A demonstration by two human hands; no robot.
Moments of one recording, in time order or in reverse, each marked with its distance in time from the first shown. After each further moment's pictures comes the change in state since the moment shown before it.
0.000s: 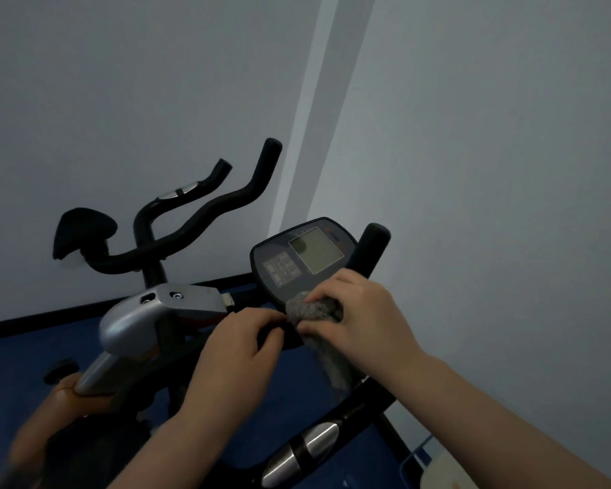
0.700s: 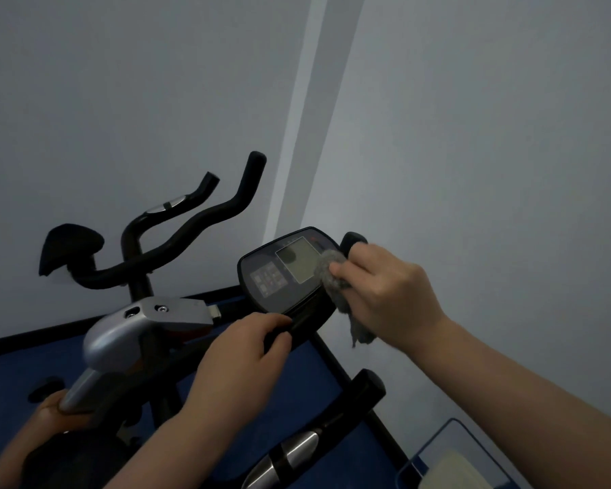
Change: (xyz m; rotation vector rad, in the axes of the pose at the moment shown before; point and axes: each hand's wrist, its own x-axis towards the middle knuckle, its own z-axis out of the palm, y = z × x) left_hand 0.006 0.022 0.011 0.029 -0.054 0.017; right_hand 0.014 0.030 -0.047 -0.519 0.408 -0.469
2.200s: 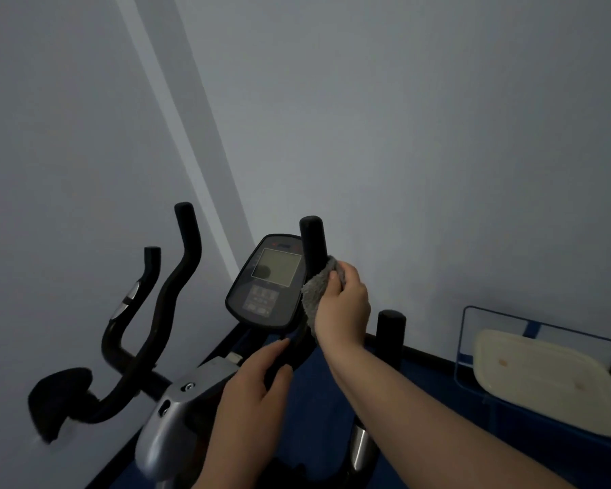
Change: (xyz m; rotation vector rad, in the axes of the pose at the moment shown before) left_hand 0.006 -0.037 -0.051 0.022 -0.403 0.089; right_hand 0.015 -0.112 0.060 0.589 0.509 1.773
